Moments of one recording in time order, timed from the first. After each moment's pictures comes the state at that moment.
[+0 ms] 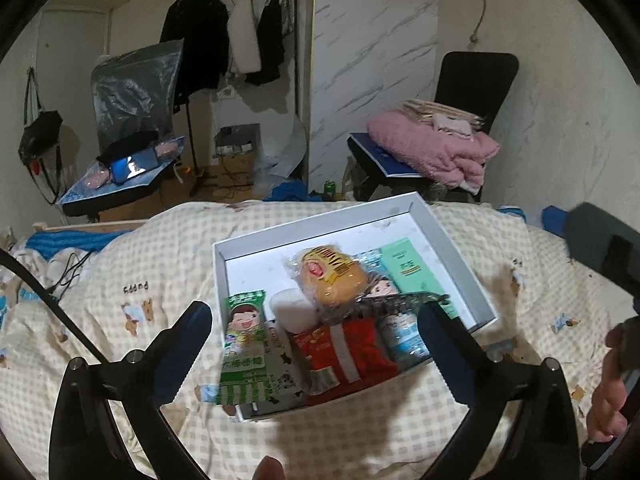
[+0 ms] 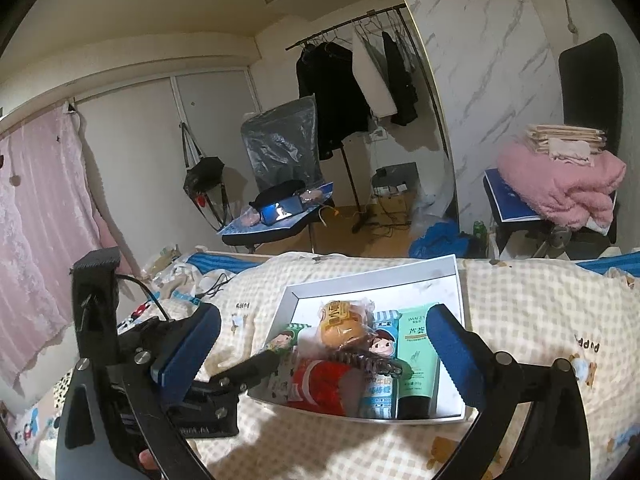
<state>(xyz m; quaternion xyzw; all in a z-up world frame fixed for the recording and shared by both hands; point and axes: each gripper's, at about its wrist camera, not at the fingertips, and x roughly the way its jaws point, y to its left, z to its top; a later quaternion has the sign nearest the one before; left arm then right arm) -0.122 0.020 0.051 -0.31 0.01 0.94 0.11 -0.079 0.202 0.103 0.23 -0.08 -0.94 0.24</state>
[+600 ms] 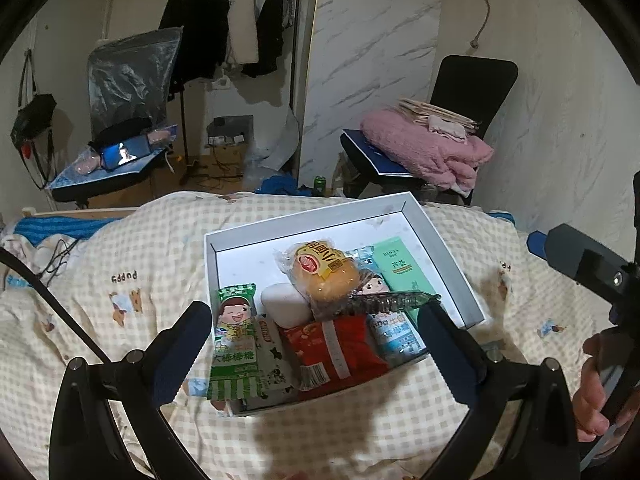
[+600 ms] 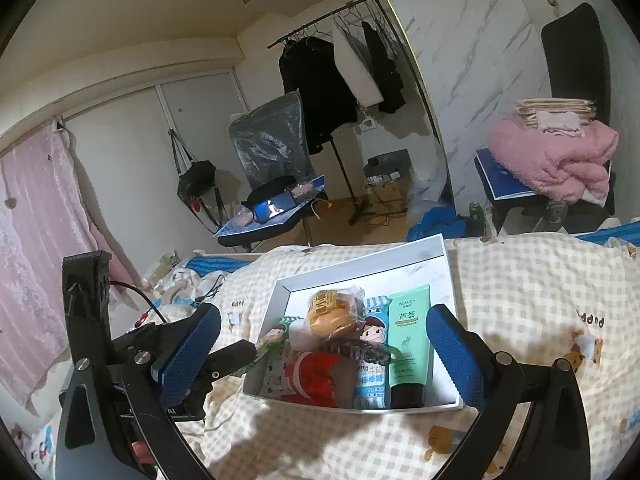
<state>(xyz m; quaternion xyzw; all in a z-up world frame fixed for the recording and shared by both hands) -0.123 0.013 0.051 -0.32 -0.02 0.94 0.13 -0.088 0.217 0.091 0.25 -0.12 -0.93 0.23</state>
